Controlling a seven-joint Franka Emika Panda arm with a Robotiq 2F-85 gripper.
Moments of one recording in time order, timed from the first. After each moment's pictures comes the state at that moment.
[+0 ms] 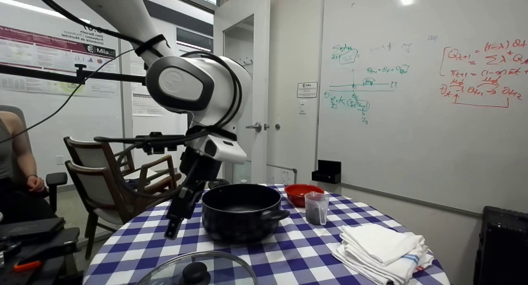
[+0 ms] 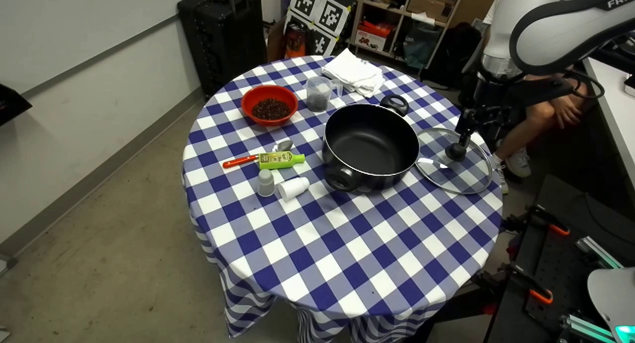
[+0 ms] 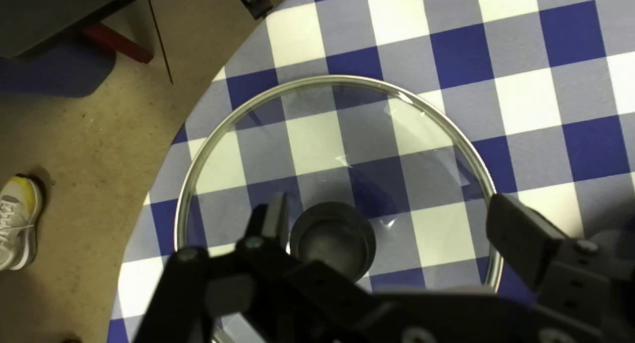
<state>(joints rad) -0.15 0.19 -0.11 -2.32 0.02 2.20 0.23</state>
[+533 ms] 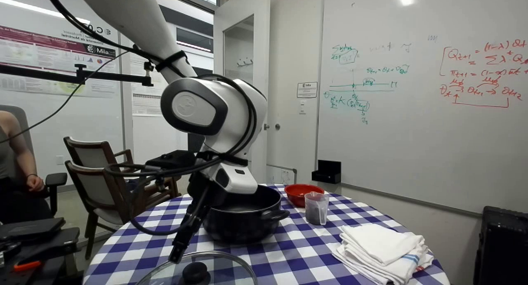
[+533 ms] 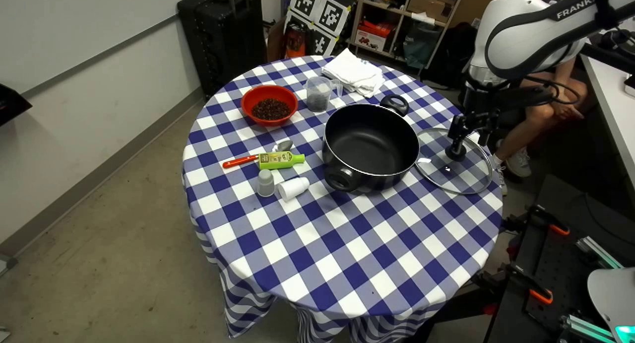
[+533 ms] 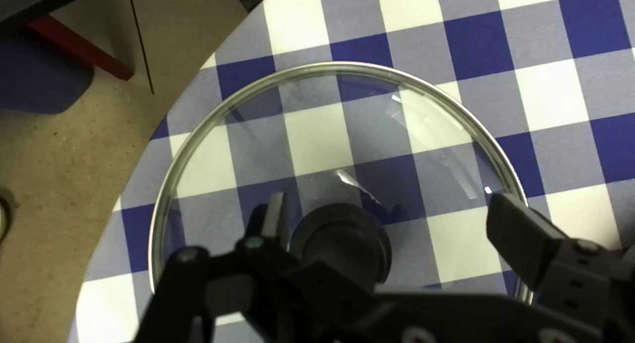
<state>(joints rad) -0.18 0.34 -0.12 -2.23 0.09 2.17 0.12</state>
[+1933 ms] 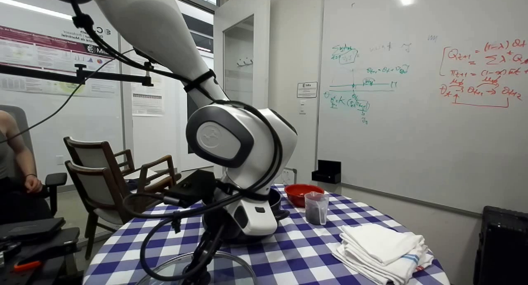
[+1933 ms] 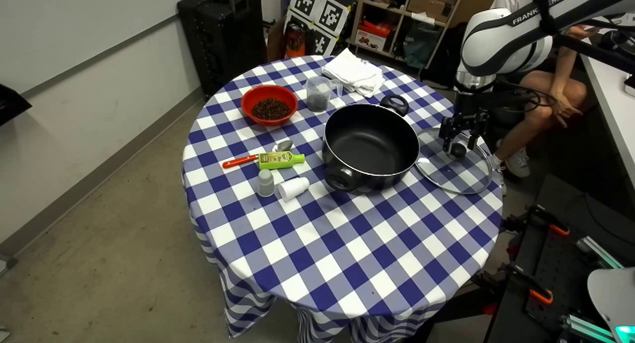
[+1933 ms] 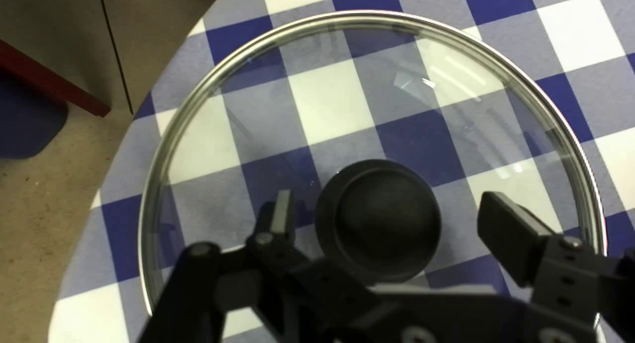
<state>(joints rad) -0.25 0.54 -0.12 -2.05 0.18 2.08 0.08</state>
